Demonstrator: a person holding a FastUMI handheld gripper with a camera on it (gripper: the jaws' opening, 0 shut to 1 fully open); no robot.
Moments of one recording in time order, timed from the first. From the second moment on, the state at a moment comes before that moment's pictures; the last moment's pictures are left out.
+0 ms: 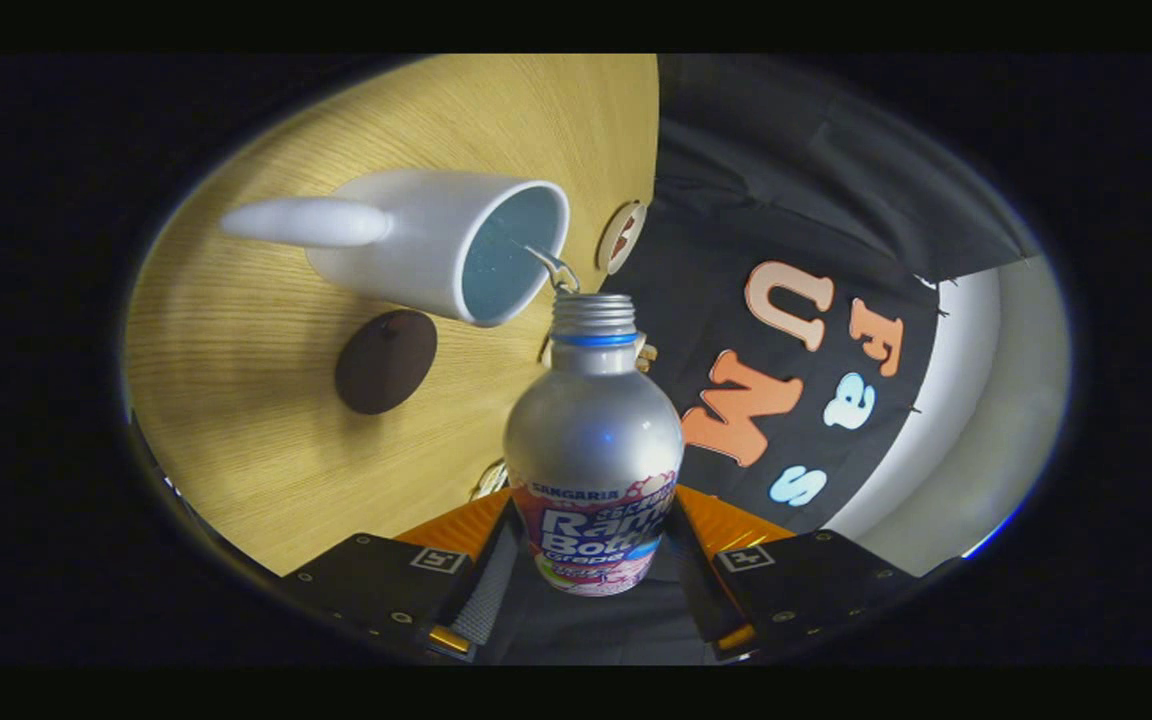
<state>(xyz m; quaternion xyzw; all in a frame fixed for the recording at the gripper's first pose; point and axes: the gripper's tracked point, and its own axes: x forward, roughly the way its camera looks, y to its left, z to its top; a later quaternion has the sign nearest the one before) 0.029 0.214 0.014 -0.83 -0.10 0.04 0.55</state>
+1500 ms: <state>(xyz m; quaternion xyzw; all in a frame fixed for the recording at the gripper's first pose) 0.031 0.220 0.017 -0.85 -0.10 0.05 0.51</state>
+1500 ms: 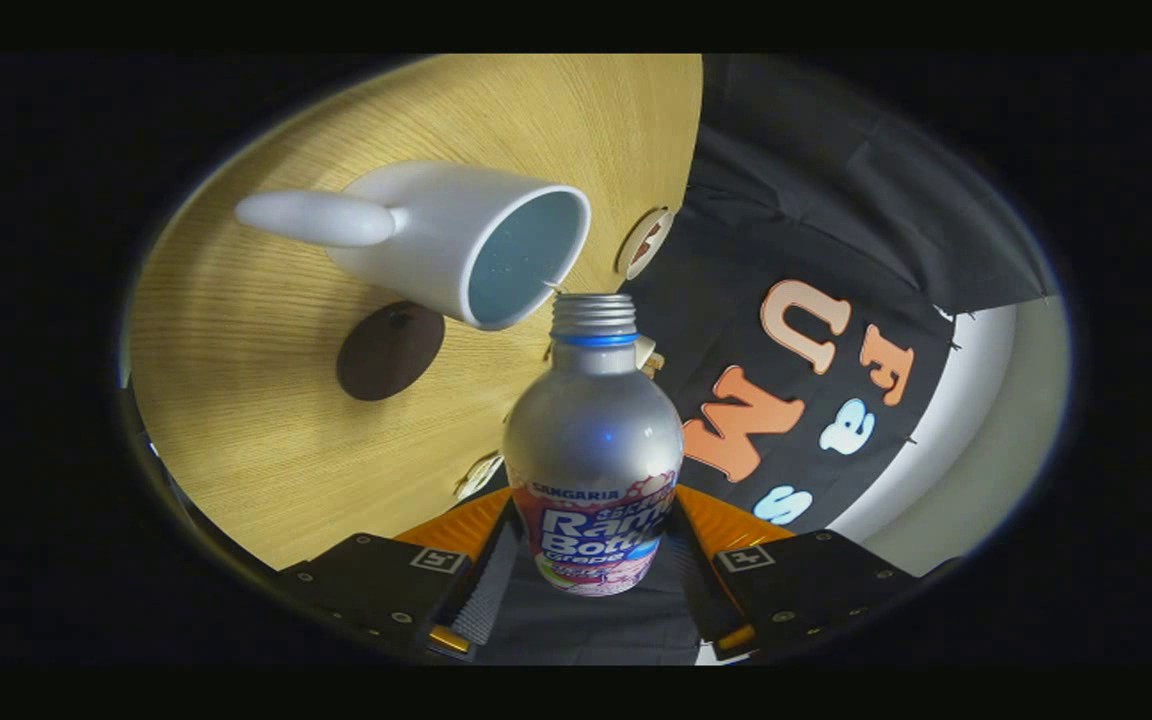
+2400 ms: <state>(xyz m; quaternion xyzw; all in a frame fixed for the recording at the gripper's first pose) 0.032 0.217 0.017 -0.86 -0.09 0.04 0.50</state>
